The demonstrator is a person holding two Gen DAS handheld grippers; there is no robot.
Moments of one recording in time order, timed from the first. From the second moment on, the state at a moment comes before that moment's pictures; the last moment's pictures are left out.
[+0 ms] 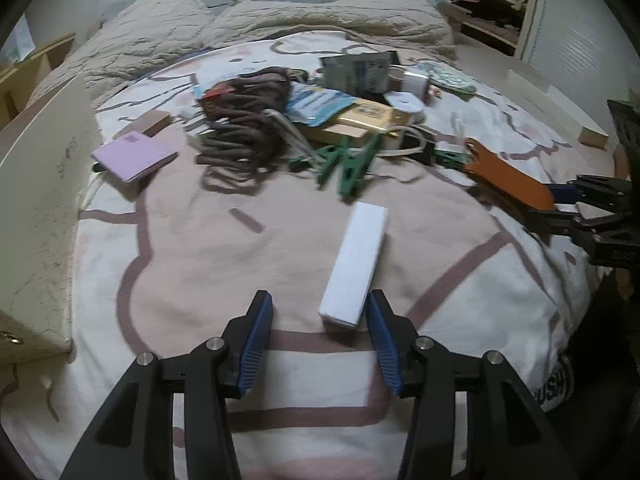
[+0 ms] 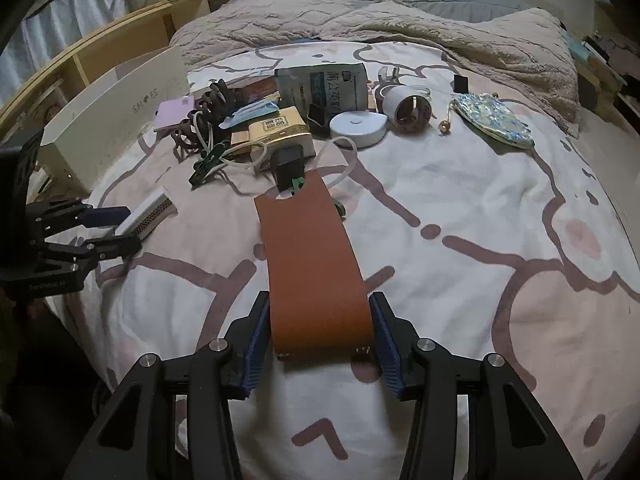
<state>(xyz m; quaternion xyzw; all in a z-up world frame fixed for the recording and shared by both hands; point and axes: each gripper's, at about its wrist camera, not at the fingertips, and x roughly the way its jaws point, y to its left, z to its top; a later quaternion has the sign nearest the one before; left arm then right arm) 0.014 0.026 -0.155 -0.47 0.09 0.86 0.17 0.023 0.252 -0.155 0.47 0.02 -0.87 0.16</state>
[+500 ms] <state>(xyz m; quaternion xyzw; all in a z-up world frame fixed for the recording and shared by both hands) -0.011 -0.004 -0.158 -0.47 0.08 0.87 0.10 0.003 0.236 -0.157 0.47 0.06 -0.86 0.19</state>
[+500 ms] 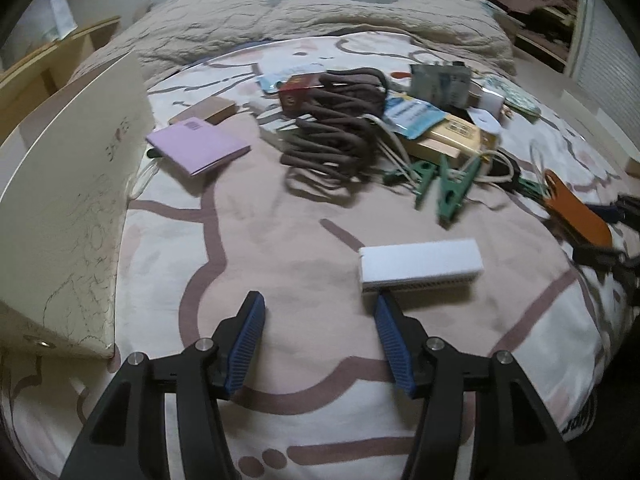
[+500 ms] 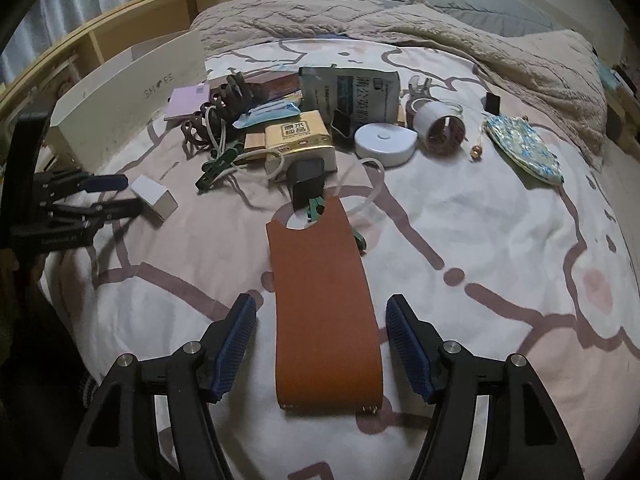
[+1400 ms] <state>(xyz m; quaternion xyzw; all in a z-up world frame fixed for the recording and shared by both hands) -0.012 0.034 -0.163 -0.44 -0.01 0.88 0.14 0.011 0.236 -0.163 0.44 0.02 -0.88 0.17</state>
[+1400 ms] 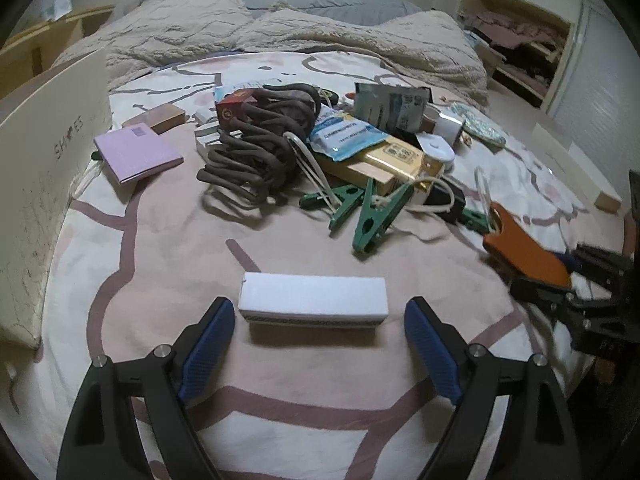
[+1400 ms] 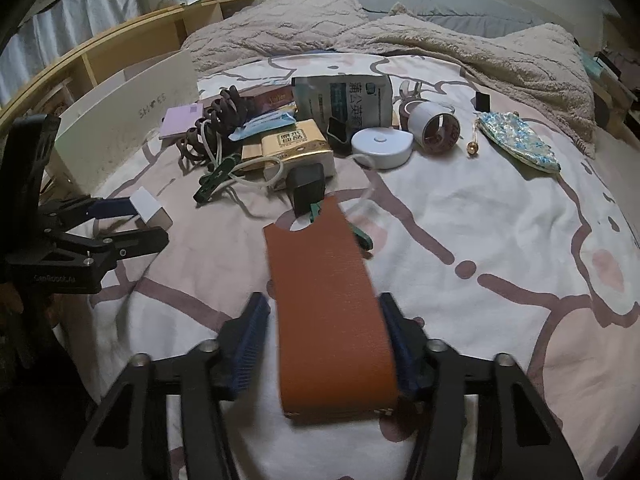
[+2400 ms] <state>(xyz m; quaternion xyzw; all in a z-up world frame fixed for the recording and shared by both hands) -0.003 0.034 -0.156 -0.42 0.01 0.90 0.12 0.019 0.231 -0.152 0.42 0.01 -0.89 0.18</state>
